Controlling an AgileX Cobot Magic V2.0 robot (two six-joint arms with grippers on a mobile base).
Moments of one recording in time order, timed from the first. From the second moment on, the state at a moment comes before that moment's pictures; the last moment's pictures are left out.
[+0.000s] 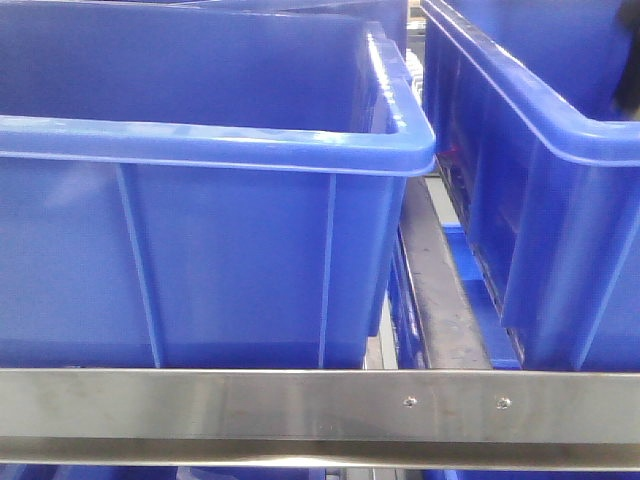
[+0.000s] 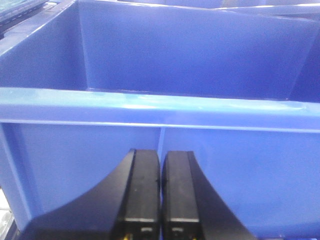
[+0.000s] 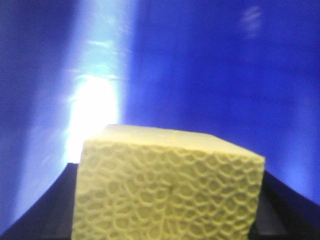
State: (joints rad) left arm -0.13 -0.01 0.00 0.13 0.11 -0.20; right arm -0.05 1.66 -1.32 0.08 0.68 -0.17
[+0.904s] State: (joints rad) left arm -0.13 -0.01 0.00 0.13 0.11 -0.20; right arm -0.06 1.85 -1.33 0.09 0.55 -0.19
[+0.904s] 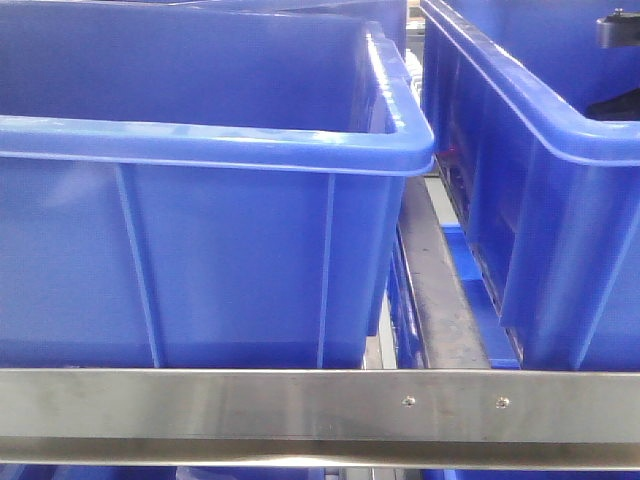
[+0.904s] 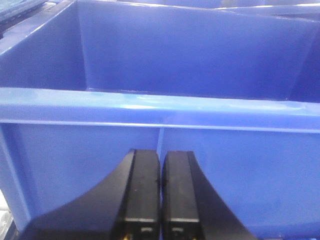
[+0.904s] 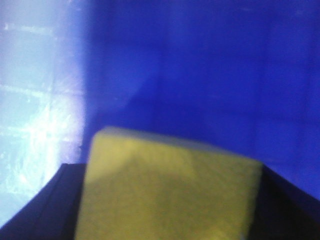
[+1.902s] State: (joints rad) left arm -0.13 -0.01 0.00 0.13 0.11 -0.20; right arm -0.06 0.66 -0.53 0.10 0.22 -0.19
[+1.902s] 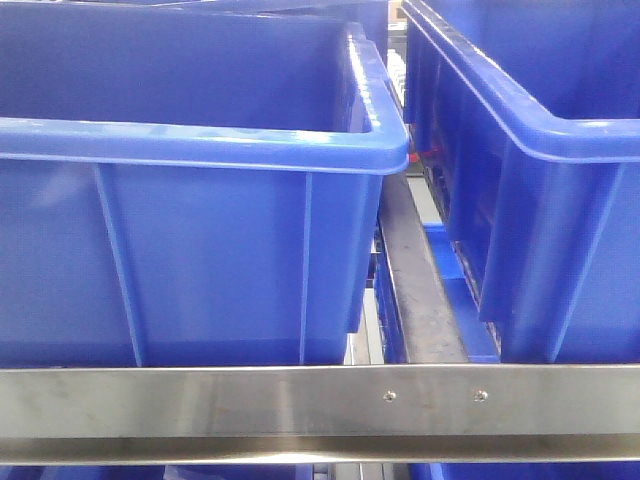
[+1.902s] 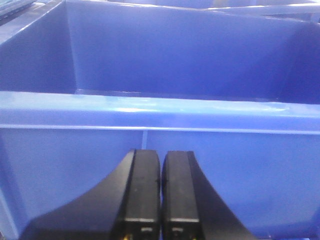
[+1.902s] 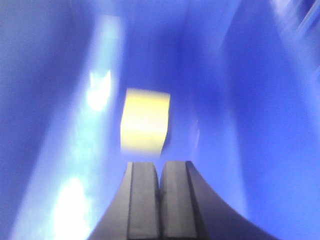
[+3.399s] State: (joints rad) left arm -0.13 -0.01 0.00 0.13 0.11 -0.20; right arm -0.06 -0.01 0.03 0.10 -0.04 -0.19
